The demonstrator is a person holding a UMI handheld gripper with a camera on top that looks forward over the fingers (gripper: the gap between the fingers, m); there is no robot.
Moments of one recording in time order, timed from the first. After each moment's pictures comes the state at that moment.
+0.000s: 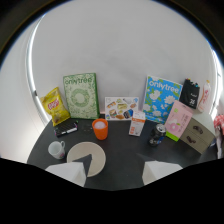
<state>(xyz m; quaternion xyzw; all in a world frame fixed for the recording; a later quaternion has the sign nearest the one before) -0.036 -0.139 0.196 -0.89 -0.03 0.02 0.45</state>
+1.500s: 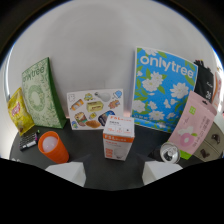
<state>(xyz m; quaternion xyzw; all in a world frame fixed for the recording) 0.056 0.057 0.075 -0.89 0.00 0.00 0.45</state>
